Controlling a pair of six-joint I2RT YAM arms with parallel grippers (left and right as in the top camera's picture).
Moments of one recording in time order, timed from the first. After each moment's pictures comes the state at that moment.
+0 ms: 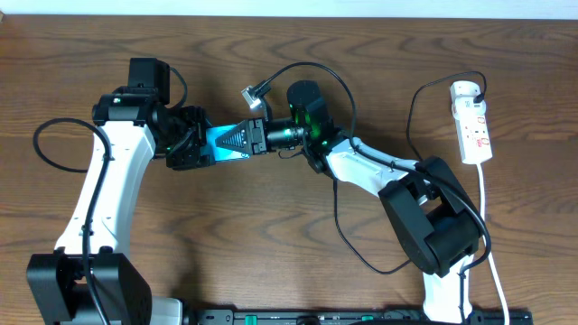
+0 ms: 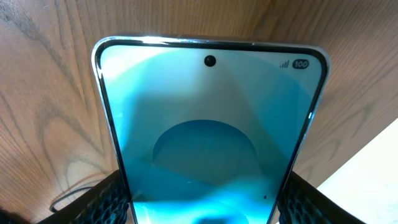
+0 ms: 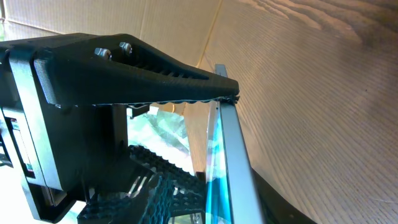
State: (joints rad) left arm 0.00 1.60 1.33 -1.05 0.35 -1.68; right arm 0.63 2.08 1.26 0.52 -1.02 0.97
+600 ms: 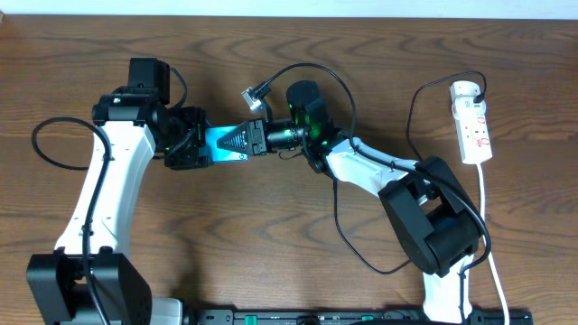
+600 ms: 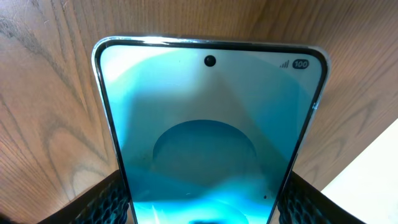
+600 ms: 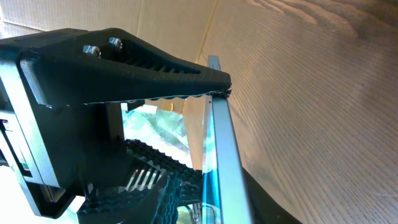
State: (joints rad) left arm 0.00 1.60 1.33 -1.05 0.33 -1.64; right arm 0.63 2.08 1.26 0.50 -1.02 0.96
